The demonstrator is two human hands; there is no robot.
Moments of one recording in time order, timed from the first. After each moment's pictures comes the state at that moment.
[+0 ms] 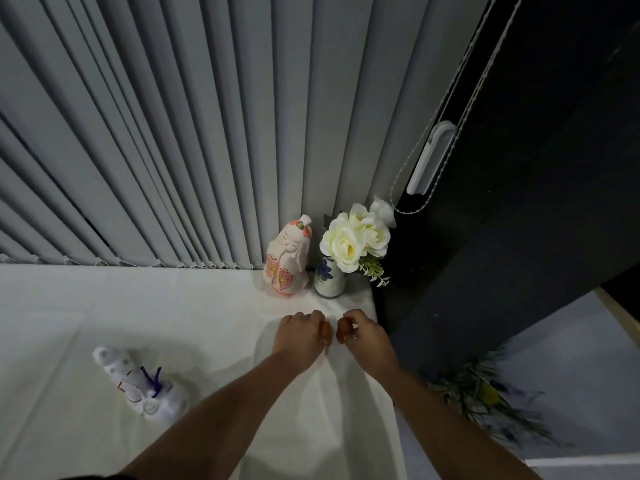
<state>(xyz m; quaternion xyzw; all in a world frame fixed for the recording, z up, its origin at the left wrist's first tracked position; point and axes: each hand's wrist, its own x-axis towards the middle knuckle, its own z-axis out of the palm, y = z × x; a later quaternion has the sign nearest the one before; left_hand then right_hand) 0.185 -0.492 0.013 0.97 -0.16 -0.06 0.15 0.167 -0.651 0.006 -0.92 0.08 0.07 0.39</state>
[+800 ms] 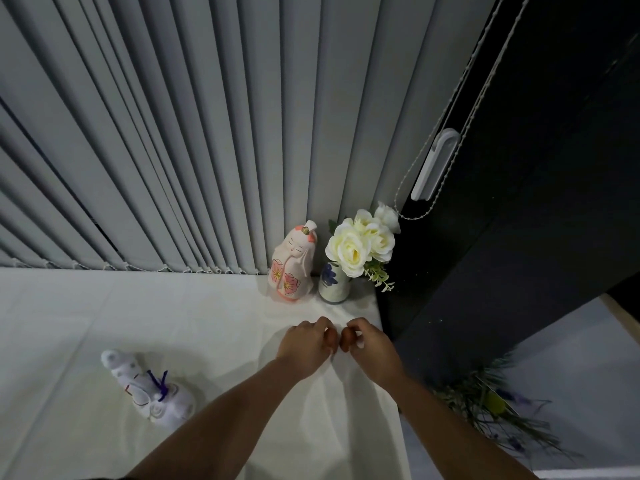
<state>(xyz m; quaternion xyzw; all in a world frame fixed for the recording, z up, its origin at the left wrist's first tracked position) 0.184 -0.490 0.010 0.96 -0.16 -0.11 0.21 0.163 -0.654 0.007 -0.91 0.05 0.09 0.39</state>
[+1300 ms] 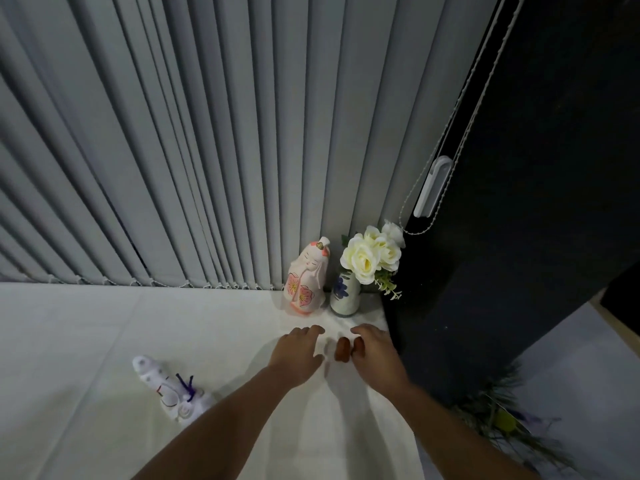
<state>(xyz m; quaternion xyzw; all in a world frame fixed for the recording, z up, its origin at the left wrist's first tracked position) 0.171 -0.444 0.029 0.96 -0.16 -0.10 0.19 0.146 -0.627 0.030 -0.96 0.02 0.01 0.28</state>
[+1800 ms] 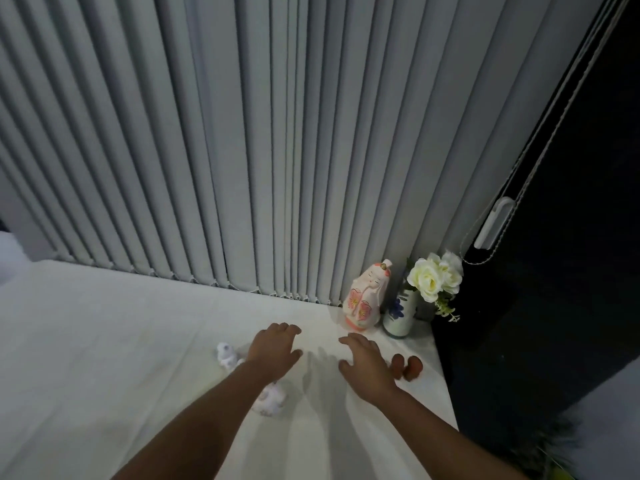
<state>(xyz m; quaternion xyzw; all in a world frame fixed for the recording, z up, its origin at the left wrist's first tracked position) 0.136 -0.288 0.068 0.99 -0.08 -0.04 0.13 0.121 -0.495 0.072 -0.96 -0.08 0.06 0.25</state>
